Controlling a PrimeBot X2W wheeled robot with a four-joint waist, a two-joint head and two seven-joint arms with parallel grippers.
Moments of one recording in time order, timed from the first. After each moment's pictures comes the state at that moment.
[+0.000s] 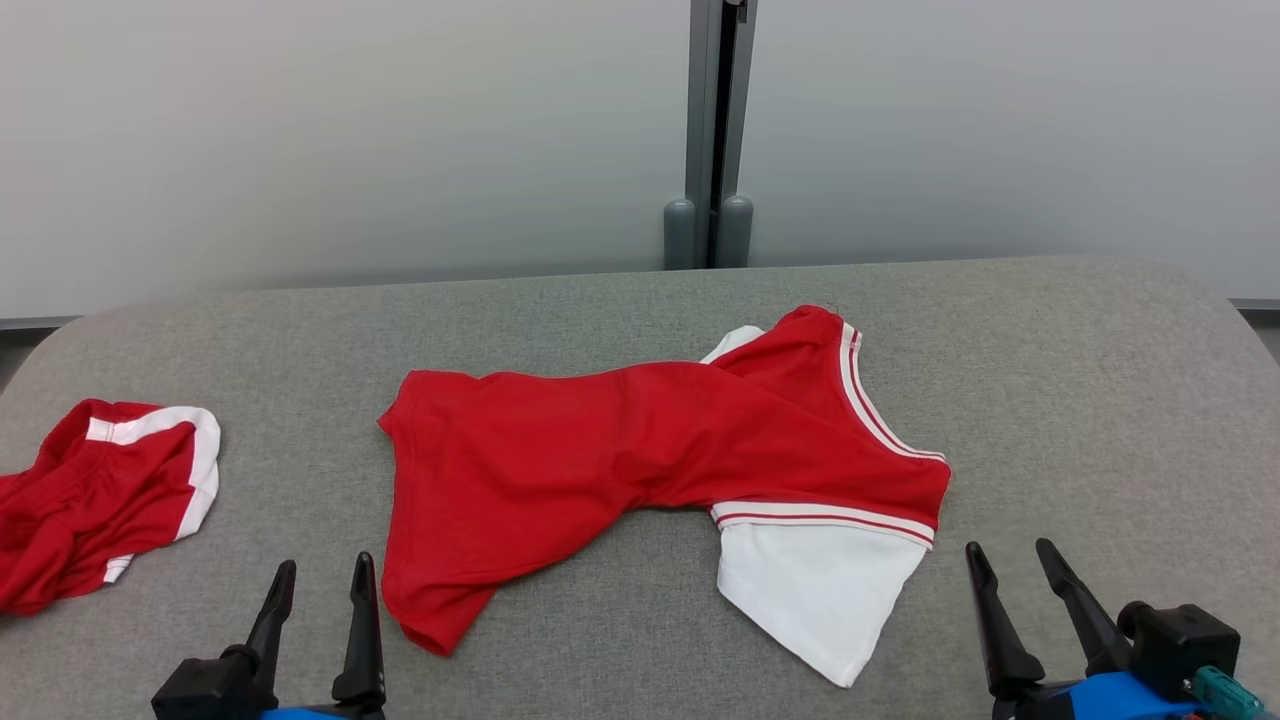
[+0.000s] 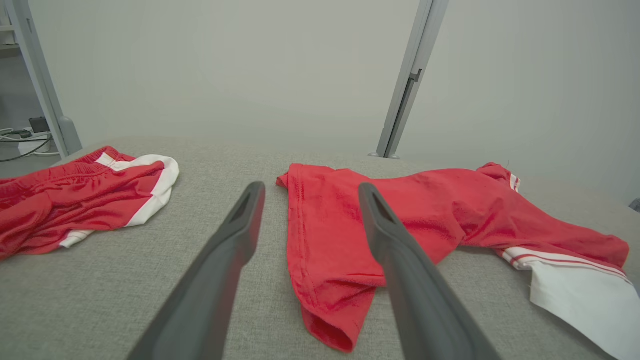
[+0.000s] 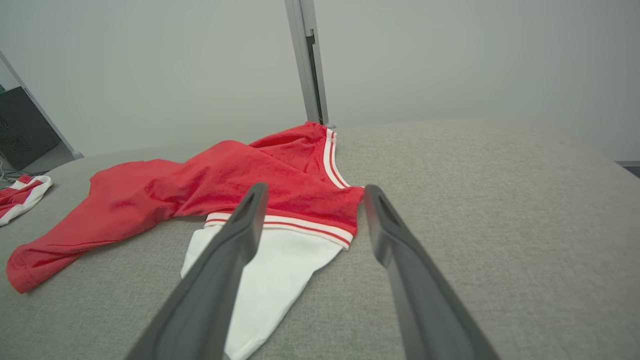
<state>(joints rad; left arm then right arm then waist) 0.08 0.30 -0.30 0.15 -0.51 0.12 -0.25 0.09 -0.05 -0.02 0.08 0.21 0.13 -0.07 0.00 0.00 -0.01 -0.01</state>
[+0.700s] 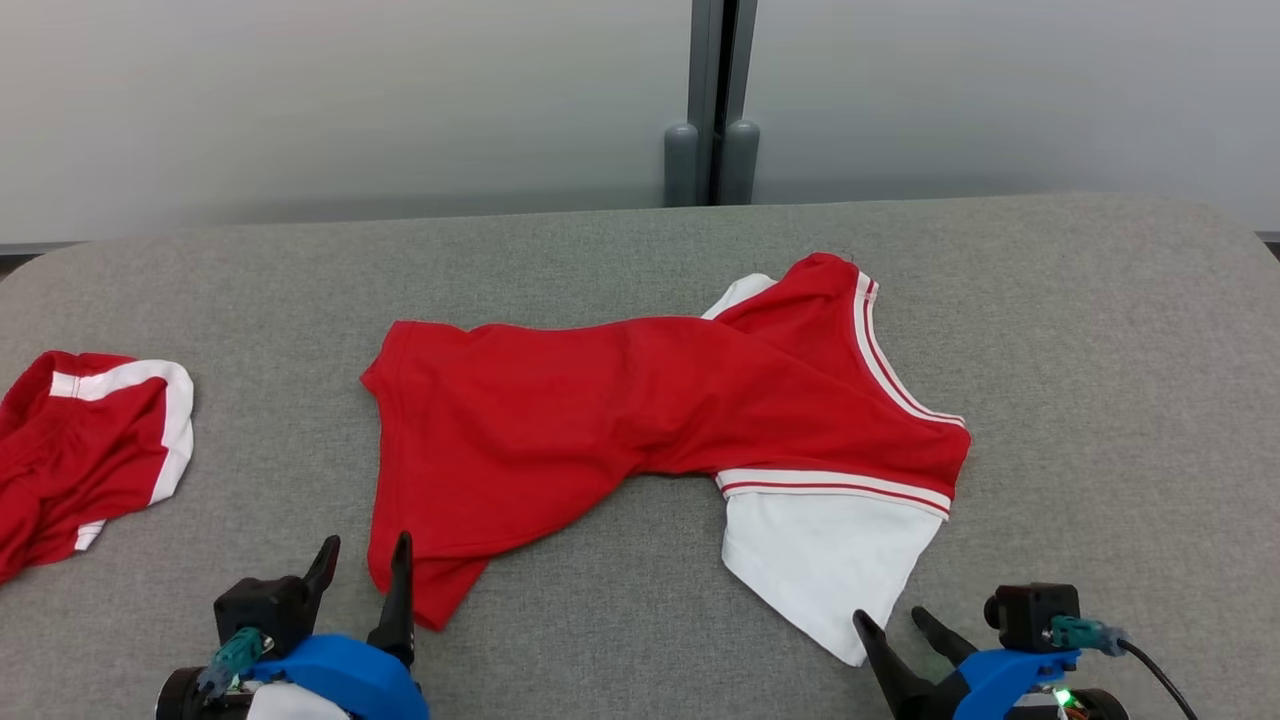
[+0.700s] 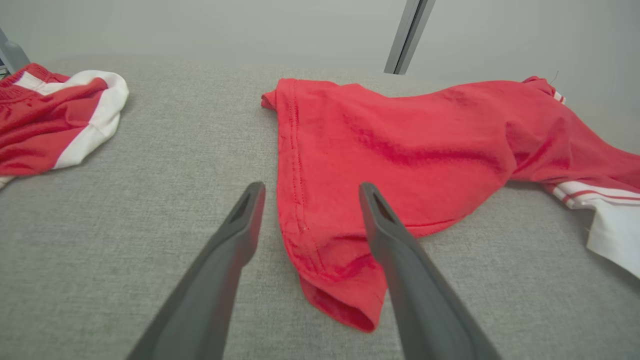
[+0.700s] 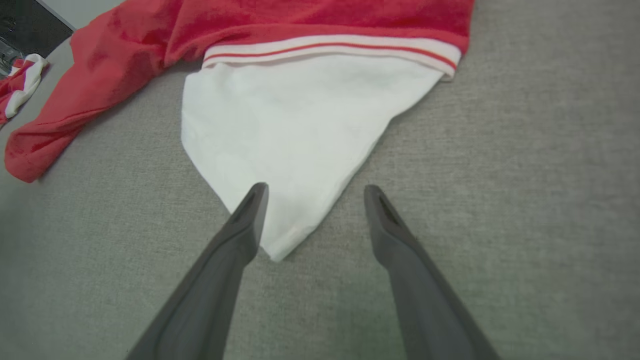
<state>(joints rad) -0.09 0.28 -0.36 0.37 -0.52 0.07 -0.13 -0.02 -0.05 0.12 0.32 0.35 0.13 0.19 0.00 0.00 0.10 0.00</state>
